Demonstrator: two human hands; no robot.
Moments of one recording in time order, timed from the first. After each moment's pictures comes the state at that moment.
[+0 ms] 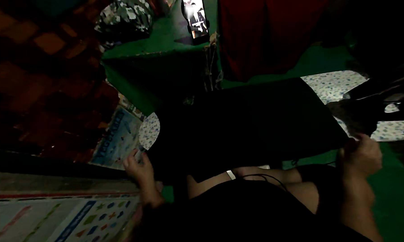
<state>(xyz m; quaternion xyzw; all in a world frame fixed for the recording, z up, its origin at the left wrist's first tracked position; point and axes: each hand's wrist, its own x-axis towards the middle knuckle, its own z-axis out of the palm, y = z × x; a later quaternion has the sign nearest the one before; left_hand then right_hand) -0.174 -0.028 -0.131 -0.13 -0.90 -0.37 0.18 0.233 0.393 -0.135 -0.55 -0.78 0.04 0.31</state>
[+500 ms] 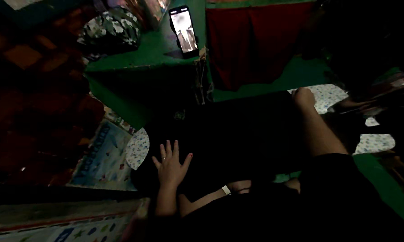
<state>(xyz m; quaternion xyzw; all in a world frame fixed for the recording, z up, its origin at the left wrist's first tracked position) -0.140 0.088 -0.107 -0.31 -0.94 -0.13 -0.01 0.048 0.555 -0.069 -0.57 -0.78 0.21 0.13</state>
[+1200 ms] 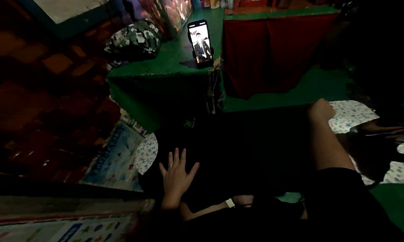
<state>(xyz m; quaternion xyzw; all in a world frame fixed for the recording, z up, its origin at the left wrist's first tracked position) -0.141 0.092 -0.112 -0.31 -0.94 -0.12 0.00 0.026 0.578 -0.081 -0.63 -0.74 0.19 0.16</state>
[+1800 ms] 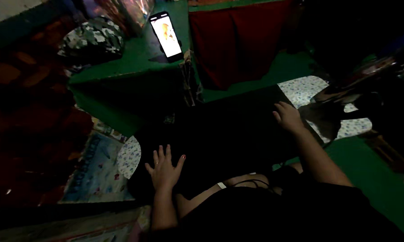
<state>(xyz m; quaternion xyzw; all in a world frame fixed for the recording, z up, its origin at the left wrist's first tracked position) -0.138 0.088 -0.112 -0.31 -0.94 -0.12 -0.01 0.122 0.490 -0.124 -0.38 -0.90 0.15 0.15</state>
